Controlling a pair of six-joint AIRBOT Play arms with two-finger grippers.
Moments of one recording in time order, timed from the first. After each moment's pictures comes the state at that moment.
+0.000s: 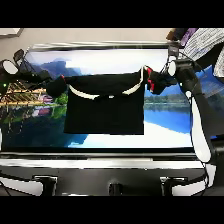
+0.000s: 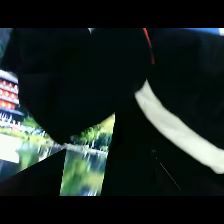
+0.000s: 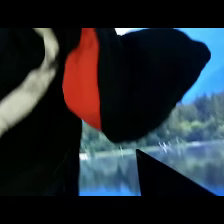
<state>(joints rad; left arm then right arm) 0.13 -1.66 1.70 1.32 -1.13 -1.70 0.10 -1.67 1.72 -1.61 1.10 1.80</state>
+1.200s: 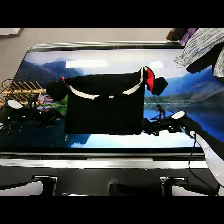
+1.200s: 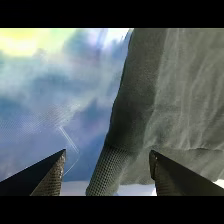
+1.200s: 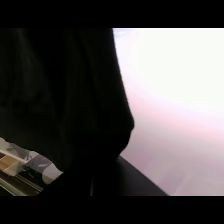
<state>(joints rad) 0.24 -1.43 0.96 0.97 -1.13 -1.41 -0.02 -1.44 0.74 -0.68 0.99 1.27</state>
